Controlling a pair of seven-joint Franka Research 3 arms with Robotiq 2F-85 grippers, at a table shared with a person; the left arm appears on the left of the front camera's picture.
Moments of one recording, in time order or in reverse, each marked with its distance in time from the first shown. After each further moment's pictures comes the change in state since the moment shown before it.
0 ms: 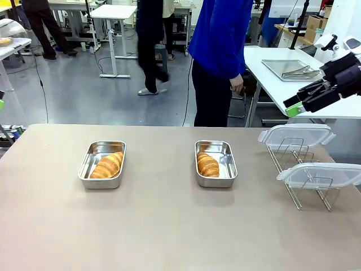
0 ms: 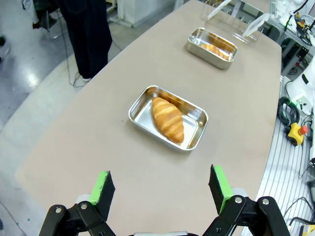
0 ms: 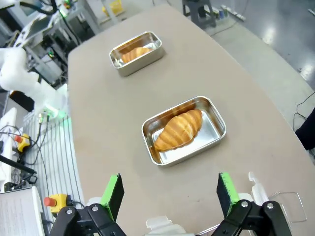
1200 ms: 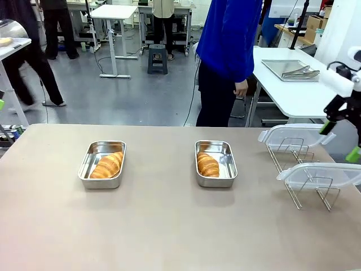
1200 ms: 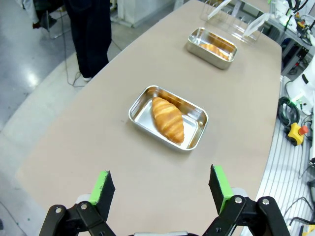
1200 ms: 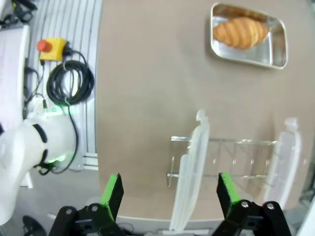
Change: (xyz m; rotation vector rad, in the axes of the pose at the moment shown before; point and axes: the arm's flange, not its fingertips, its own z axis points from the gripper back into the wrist) left arm 0.000 0.000 0.000 0.000 0.001 0.000; right arm -0.023 0.102 0.018 0.006 0.667 0.502
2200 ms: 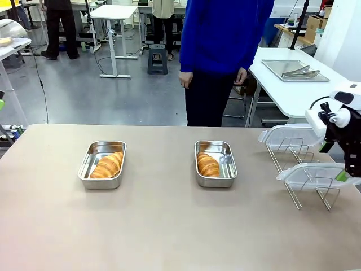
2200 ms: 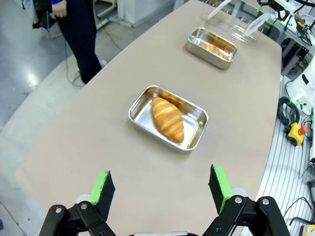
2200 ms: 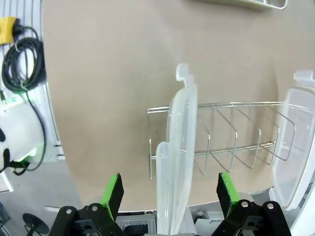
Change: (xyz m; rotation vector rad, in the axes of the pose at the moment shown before) left arm 0.000 0.000 0.000 0.000 0.000 0.000; right arm -0.022 -0.010 -0.069 -0.114 0.168 -0.088
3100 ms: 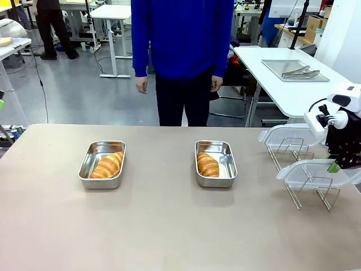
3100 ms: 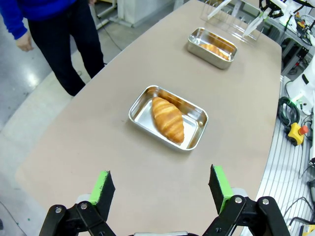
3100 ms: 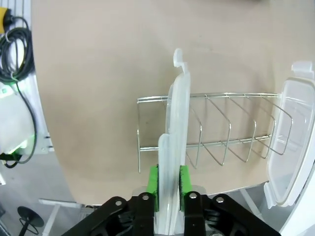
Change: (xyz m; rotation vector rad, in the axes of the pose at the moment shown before) left arm 0.000 0.000 0.000 0.000 0.000 0.000; right arm -0.004 -0.007 -0.005 -0.025 0.046 0.020
